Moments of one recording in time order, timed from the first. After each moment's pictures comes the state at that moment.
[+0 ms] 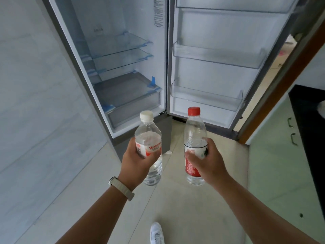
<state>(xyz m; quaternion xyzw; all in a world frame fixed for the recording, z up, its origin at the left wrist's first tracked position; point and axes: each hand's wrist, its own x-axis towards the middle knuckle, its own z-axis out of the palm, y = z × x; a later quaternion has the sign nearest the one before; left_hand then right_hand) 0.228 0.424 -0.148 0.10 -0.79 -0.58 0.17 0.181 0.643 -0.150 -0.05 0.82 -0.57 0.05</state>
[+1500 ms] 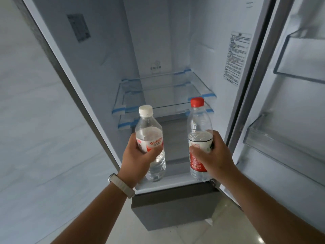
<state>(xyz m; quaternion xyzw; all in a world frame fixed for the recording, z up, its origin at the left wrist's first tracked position) -0.133 0.265 -0.080 0.25 -0.75 -0.53 0.31 -0.278 0.441 -0.088 -0.30 0.73 -0.60 0.14</state>
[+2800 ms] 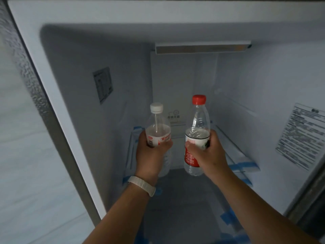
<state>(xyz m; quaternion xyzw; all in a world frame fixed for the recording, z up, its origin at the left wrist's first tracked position) -0.286 0.086 0.003 0.23 -0.60 -0.63 0.44 -0.393 0.208 -0.002 -0.31 0.69 -0.65 0.04</state>
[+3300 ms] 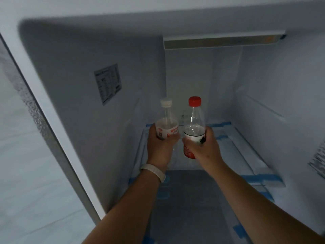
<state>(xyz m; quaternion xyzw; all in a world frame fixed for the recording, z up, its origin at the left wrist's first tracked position) -0.331 0.056 -0.004 0.25 -0.58 -0.61 0.48 -0.434 0.144 -0.017 -0.34 0.67 -0.66 0.10</state>
